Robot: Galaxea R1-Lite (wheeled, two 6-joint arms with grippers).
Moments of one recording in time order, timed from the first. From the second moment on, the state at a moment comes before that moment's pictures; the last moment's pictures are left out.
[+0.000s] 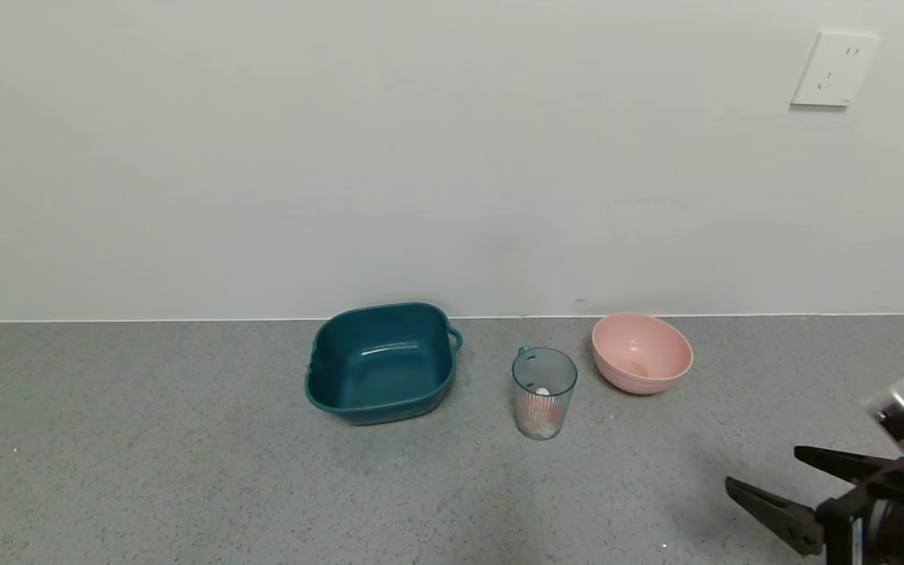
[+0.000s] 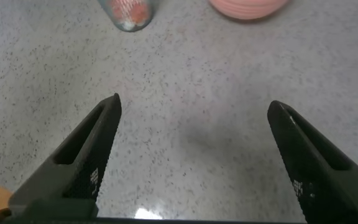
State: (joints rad) left arm 0.00 0.00 0.00 0.01 -0.02 0.08; right arm 0.28 1.26 -0.27 -0.54 0.11 0.02
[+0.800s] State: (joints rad) left arm 0.00 0.00 0.00 0.01 -0.02 0.08; right arm 0.41 1.88 -0.36 -1.02 0.11 0.02
